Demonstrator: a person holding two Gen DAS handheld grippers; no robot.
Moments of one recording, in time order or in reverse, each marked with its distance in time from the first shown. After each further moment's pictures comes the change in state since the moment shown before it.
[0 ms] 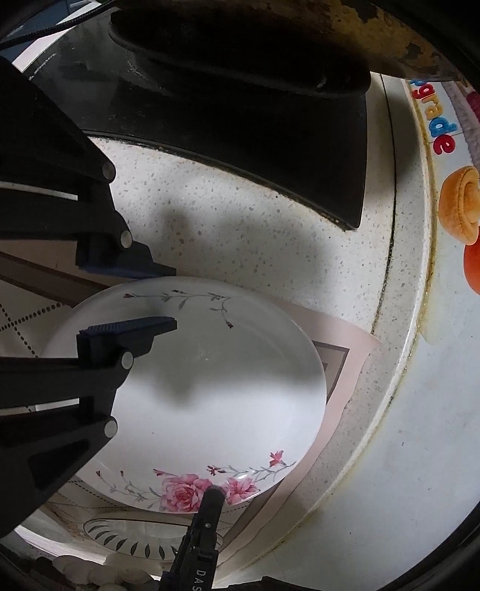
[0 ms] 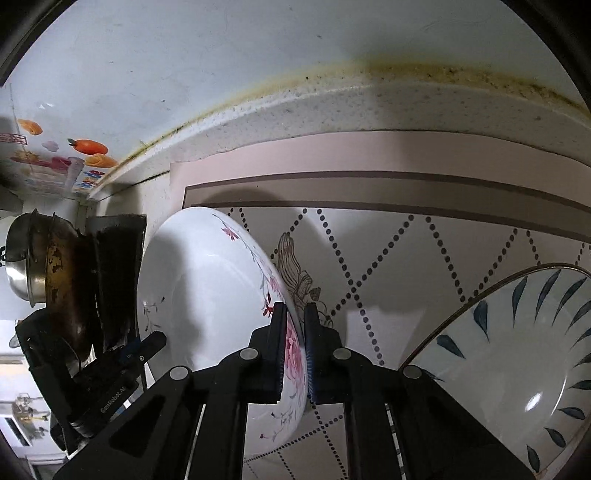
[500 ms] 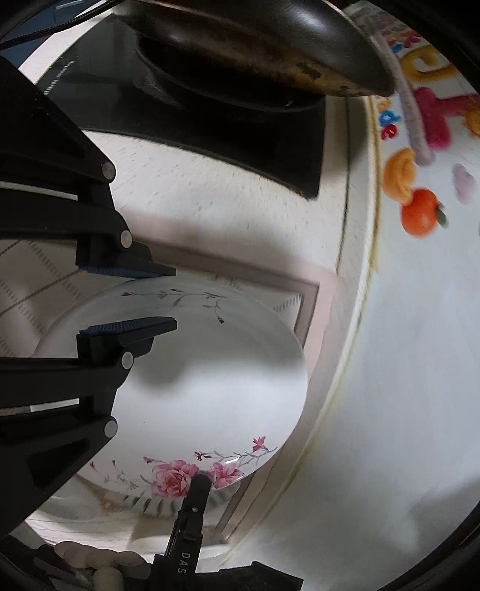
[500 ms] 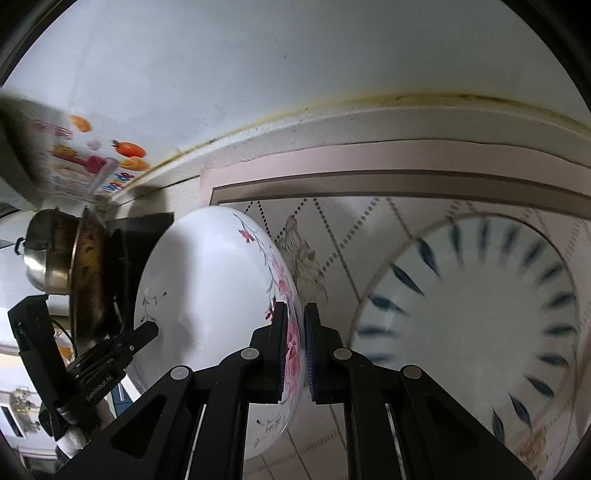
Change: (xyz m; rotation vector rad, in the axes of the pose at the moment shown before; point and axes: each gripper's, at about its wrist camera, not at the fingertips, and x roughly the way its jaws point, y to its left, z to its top) left arm -0.086 -0.038 -0.044 0.094 -0.100 -0.064; right arm -0.086 -0.018 -0.057 -0.014 -0.099 0.041
